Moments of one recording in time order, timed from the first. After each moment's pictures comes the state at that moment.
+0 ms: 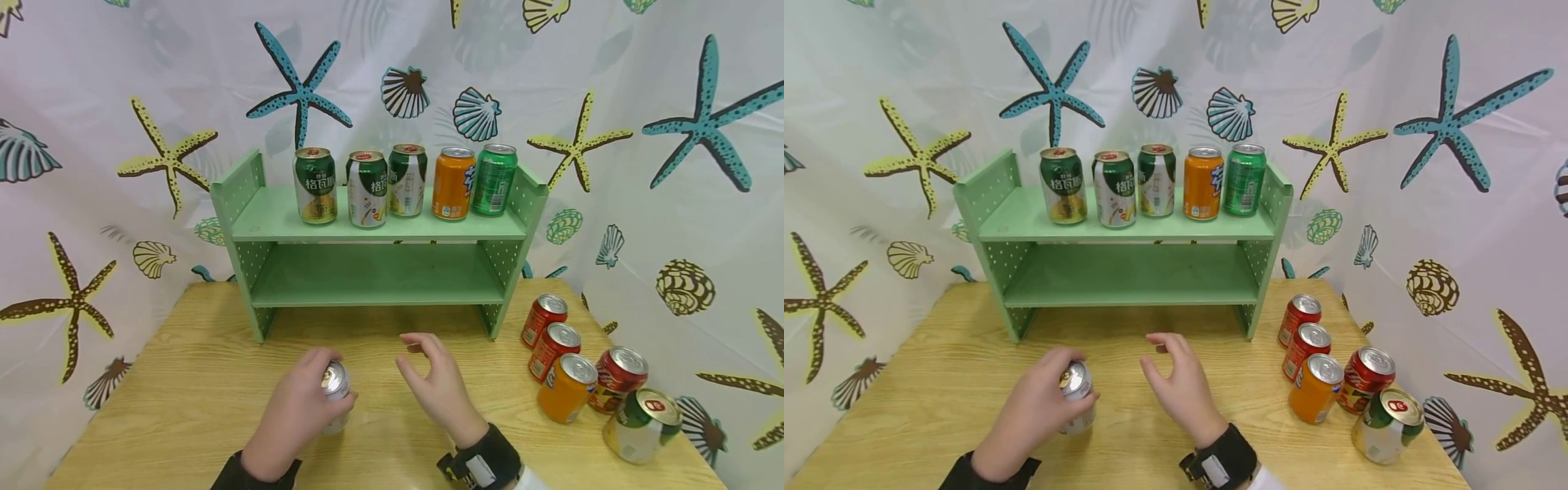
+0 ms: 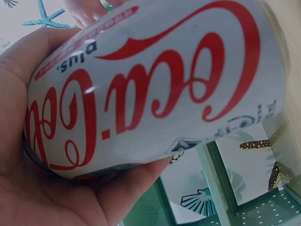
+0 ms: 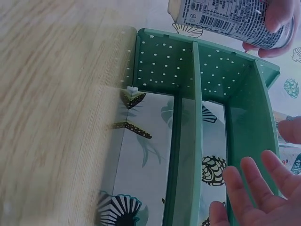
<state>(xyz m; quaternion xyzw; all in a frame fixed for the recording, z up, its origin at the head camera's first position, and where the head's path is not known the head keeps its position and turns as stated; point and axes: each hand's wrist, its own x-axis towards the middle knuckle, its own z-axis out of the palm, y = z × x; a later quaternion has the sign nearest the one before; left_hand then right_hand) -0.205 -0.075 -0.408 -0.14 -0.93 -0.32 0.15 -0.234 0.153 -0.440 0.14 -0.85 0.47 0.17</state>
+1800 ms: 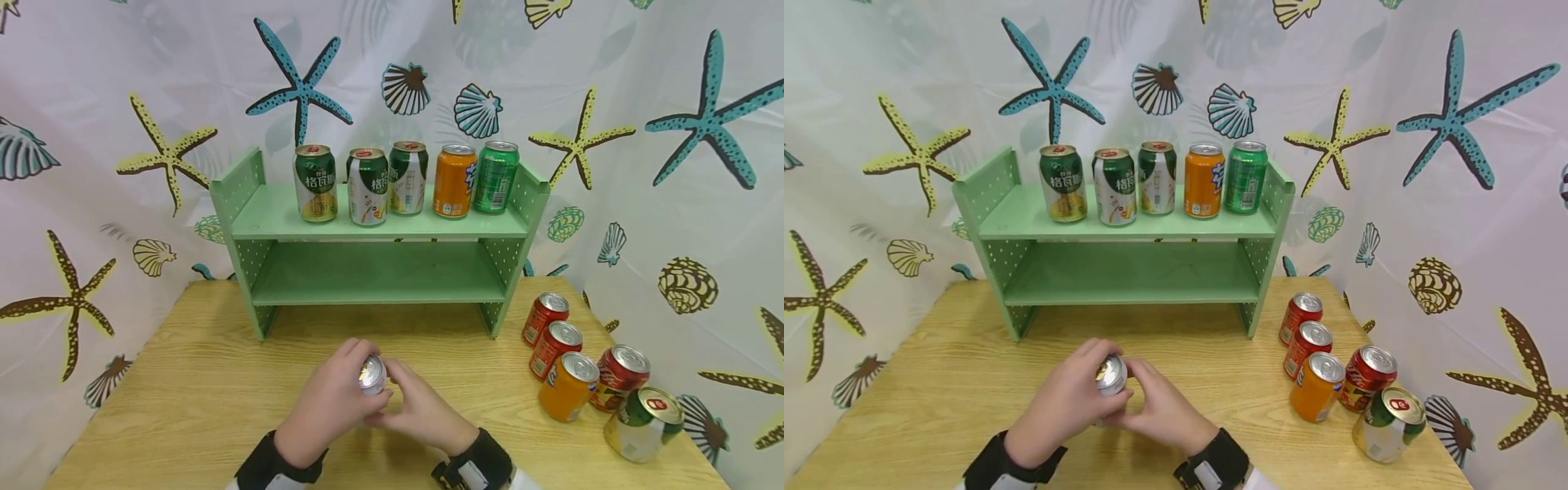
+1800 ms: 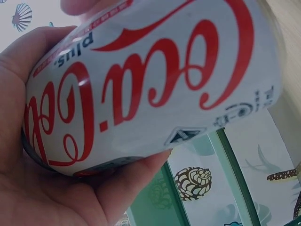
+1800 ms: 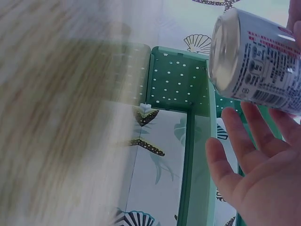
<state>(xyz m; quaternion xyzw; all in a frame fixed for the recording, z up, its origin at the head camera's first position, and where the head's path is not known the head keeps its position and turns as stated) -0.209 -0.038 -0.391 -0.21 -0.91 -0.32 0.12 -0.226 0.143 -0.456 0.29 -0.82 0.50 -0.04</state>
